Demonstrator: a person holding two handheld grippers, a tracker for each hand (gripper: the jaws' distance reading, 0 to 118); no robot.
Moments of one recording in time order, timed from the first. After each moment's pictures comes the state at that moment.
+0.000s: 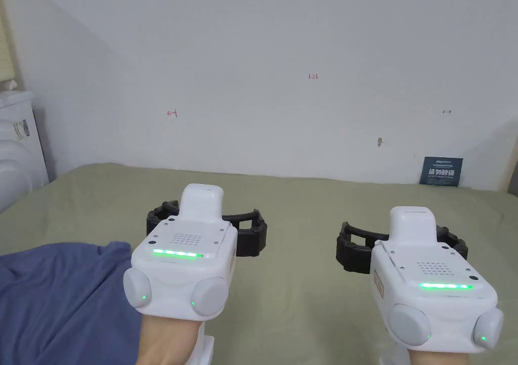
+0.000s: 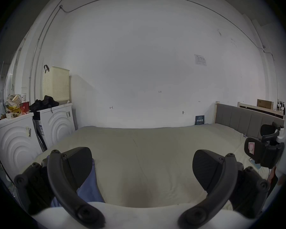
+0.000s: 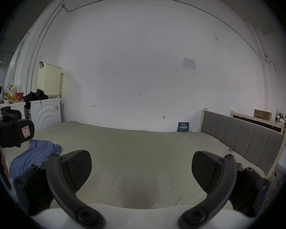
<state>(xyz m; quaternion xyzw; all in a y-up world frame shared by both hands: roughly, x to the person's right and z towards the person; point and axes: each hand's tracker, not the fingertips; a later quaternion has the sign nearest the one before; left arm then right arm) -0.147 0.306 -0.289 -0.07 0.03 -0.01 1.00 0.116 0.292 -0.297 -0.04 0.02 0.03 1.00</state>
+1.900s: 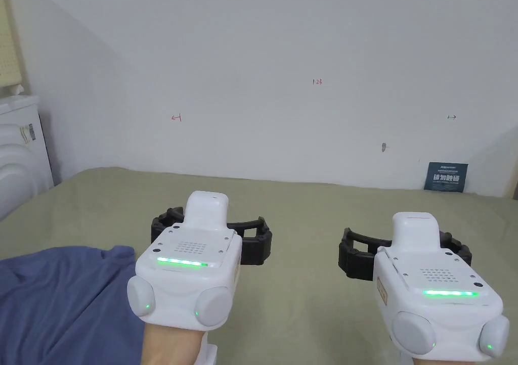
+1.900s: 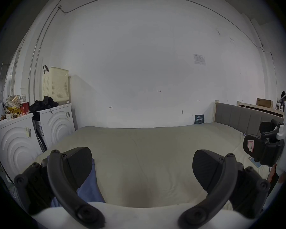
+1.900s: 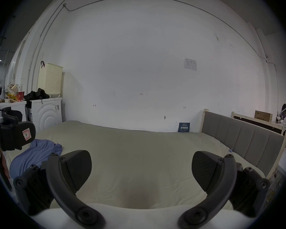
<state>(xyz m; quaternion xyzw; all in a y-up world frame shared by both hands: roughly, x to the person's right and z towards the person) -0.146 0.304 -0.286 -0.07 0.03 -0.01 1.00 0.113 0.293 -0.297 -0.04 0.02 0.04 1.00</state>
